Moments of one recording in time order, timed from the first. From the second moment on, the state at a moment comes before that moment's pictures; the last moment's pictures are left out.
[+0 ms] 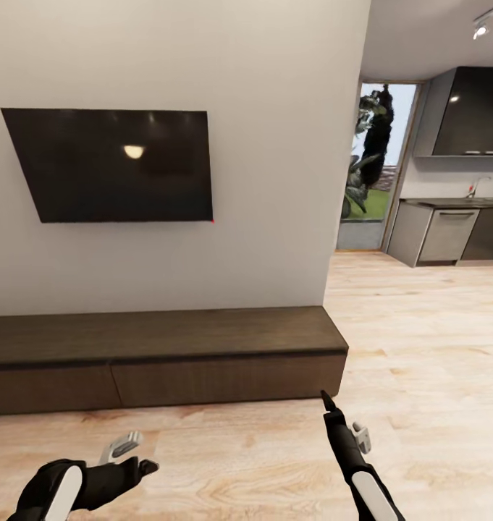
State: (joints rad) left arm -0.15 0.09 0.20 -1.30 0.43 1.05 -0.08; right arm -0.36 0.08 -0.24 -0.64 -1.09 -0.01 0.43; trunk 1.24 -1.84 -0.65
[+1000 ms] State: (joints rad) left arm -0.15 0.16 0.15 -1.27 0.67 1.05 -0.17; right arm -0.36 0.07 -0.26 -0.56 -1.19 0.00 0.61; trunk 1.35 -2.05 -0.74
